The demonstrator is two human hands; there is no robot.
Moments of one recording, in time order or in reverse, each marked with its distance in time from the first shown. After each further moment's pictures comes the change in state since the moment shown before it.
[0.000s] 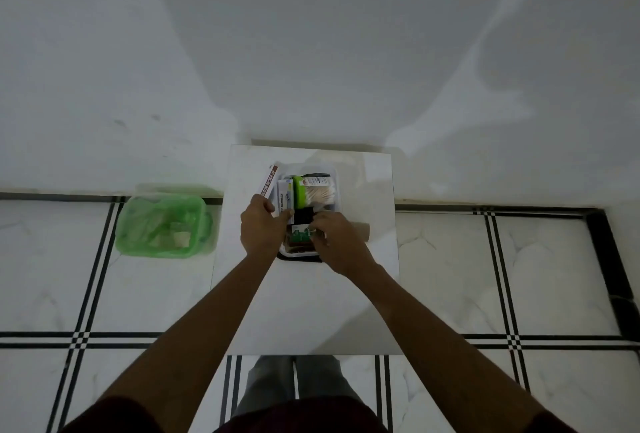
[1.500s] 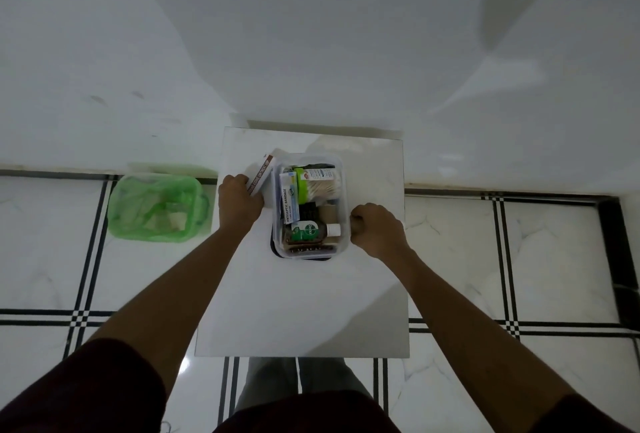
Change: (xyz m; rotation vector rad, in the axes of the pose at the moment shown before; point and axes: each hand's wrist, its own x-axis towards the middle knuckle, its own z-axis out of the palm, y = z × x) left_hand 0.093 -0.050 0.015 0.264 -0.057 0.107; right_hand 0.018 0.071 -0.015 -0.210 -0.282 0.418
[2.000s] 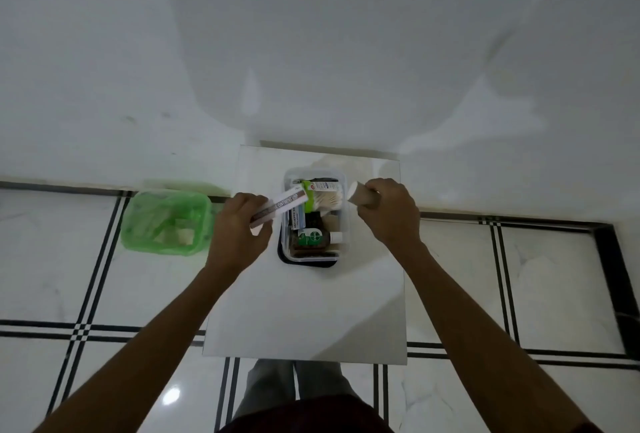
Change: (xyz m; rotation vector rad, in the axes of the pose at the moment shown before) left_hand -0.081 0.003 -0.062 -0.038 0.166 0.568; right_hand -0.025 -0.025 -0.059 0.215 0.518 -0.108
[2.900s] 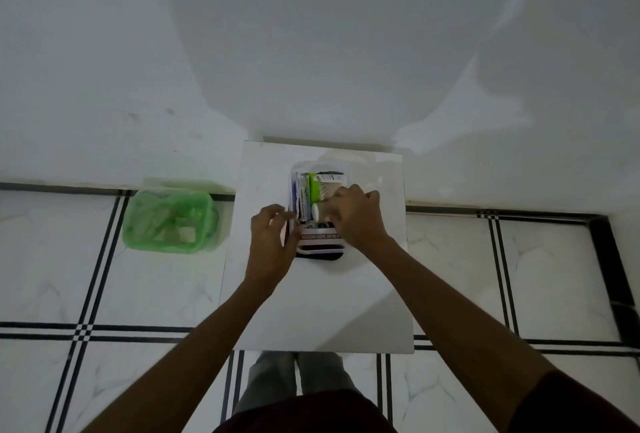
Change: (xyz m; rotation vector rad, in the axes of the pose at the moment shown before) left_hand -0.036 0.023 0.034 -0.191 -0.057 -0.224; right_hand -0.012 -0.033 0.053 -0.298 -0.160 -0.307
